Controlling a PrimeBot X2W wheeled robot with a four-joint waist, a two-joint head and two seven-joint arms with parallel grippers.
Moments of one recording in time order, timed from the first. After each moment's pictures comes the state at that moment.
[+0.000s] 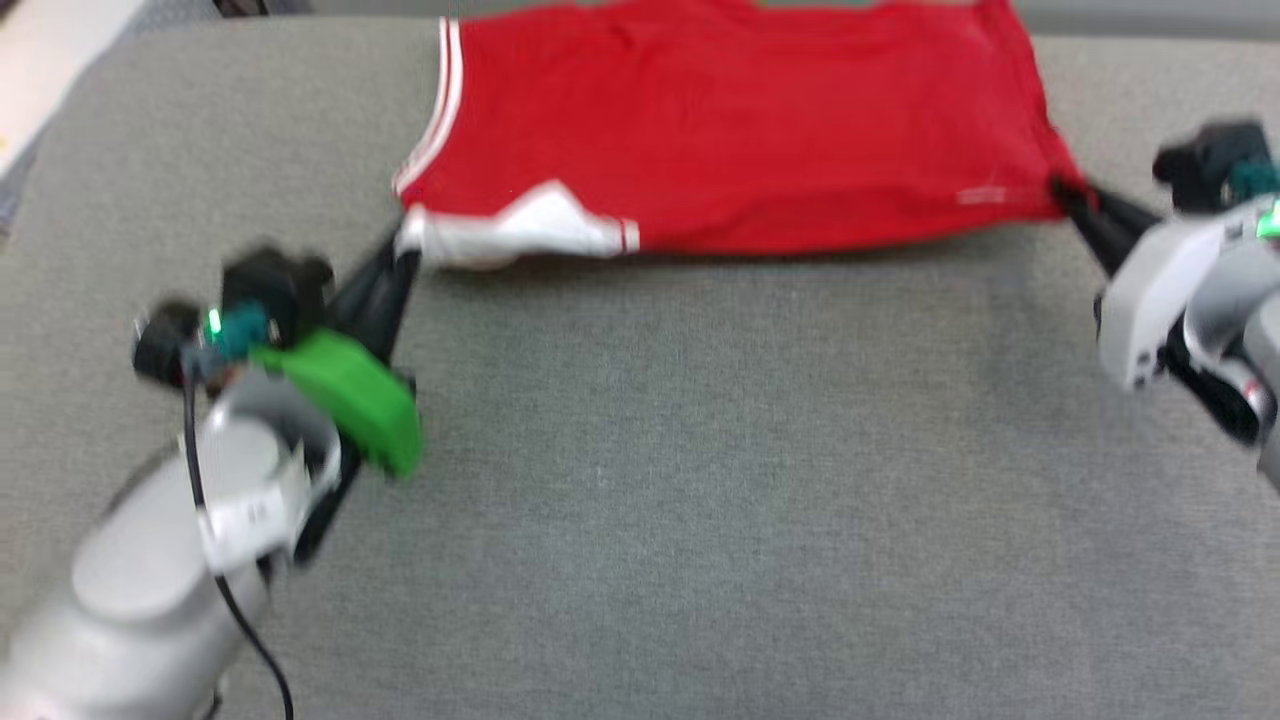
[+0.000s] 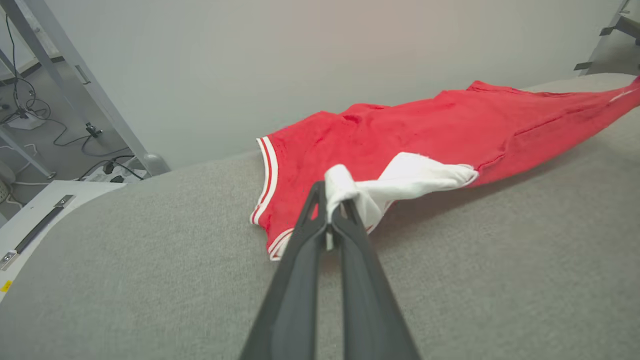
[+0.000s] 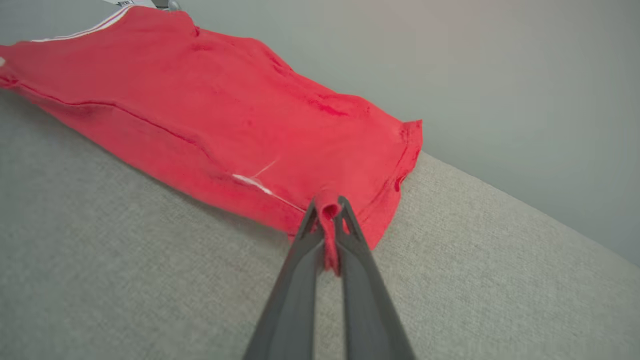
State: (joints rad) left arm -0.70 0.62 -0.82 0.28 -0.79 0.07 -0.22; right arm -0.89 -0.61 0.85 0.61 0.74 0.13 -0.05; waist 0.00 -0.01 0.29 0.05
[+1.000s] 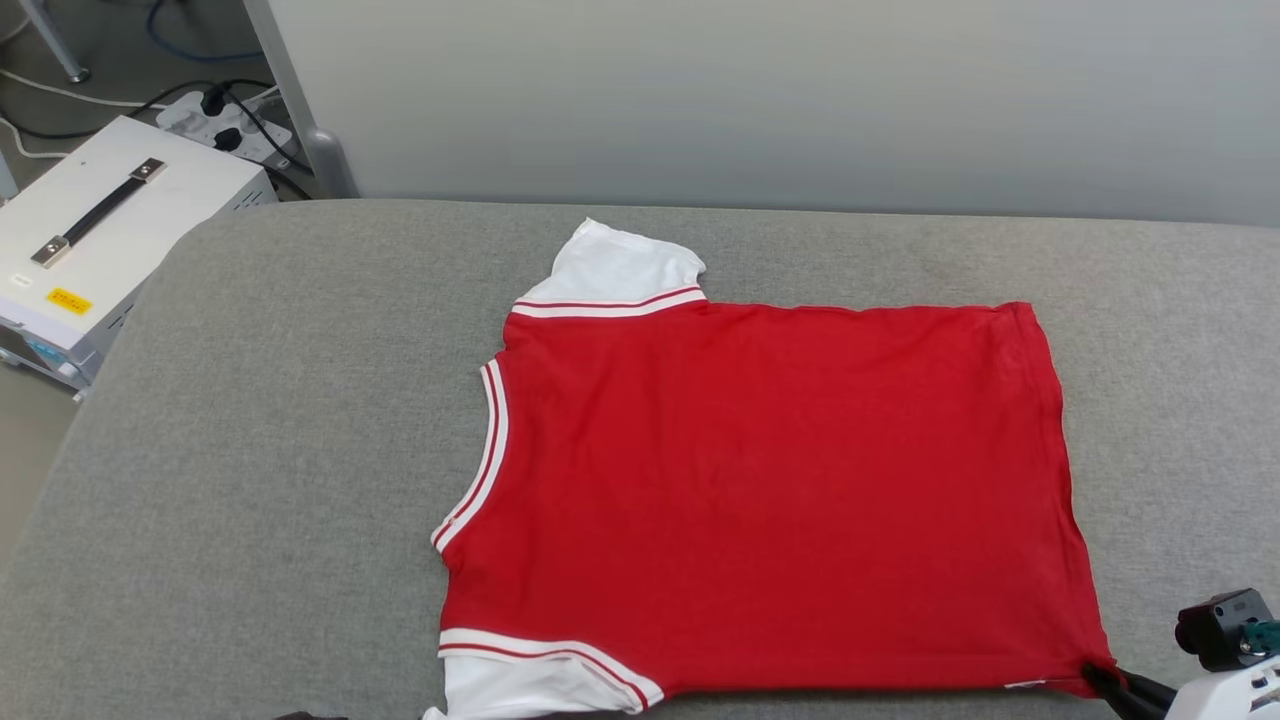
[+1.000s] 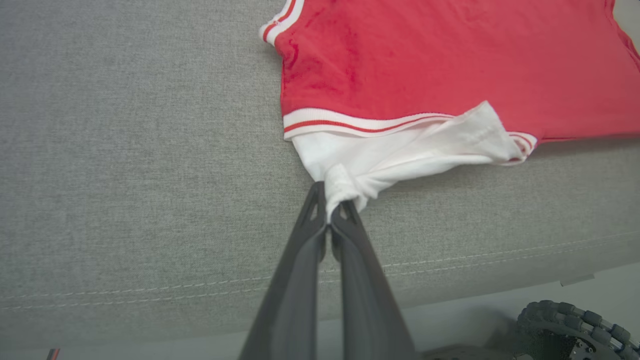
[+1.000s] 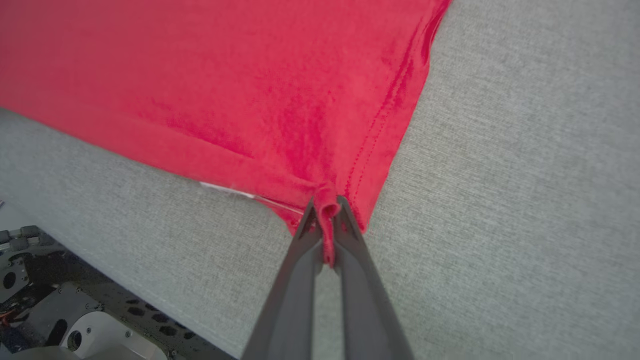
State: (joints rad) left arm 0.04 0.76 -0.90 -0.09 -0.99 0.36 -0.22; right arm 0.02 -0.74 0.54 0.21 0.77 0.13 0.11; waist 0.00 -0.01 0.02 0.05
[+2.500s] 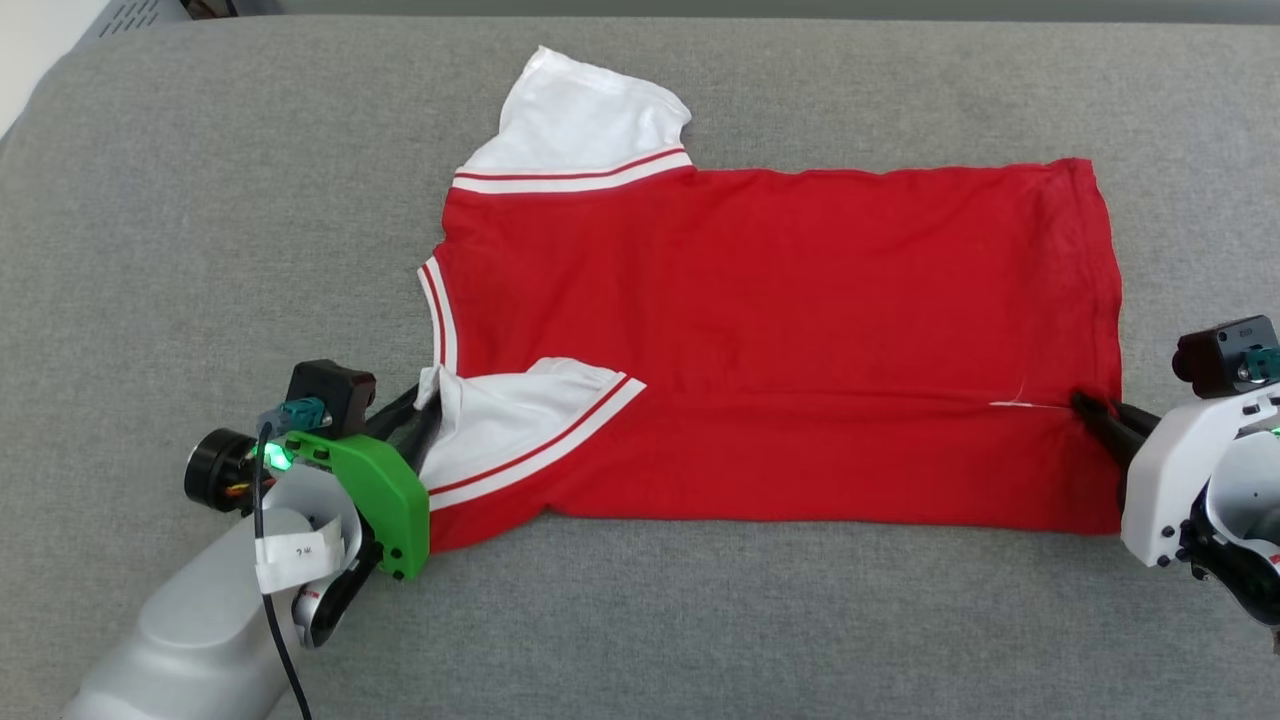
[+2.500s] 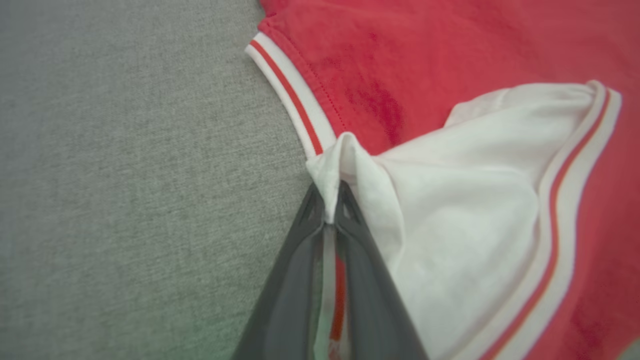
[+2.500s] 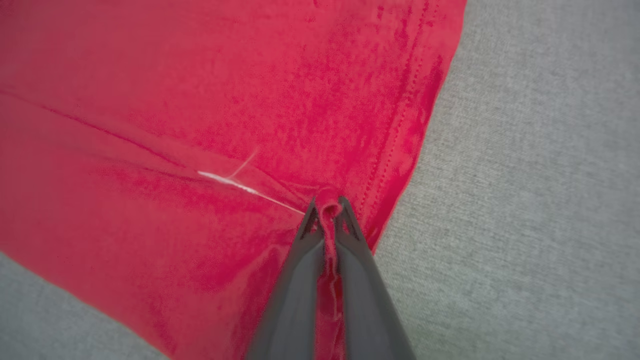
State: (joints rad) left arm -0.62 0.52 -0.92 0.61 -0.85 -0.04 -0.16; right arm -0.38 -0.61 0.42 0.29 0.68 0.13 0.29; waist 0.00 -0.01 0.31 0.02
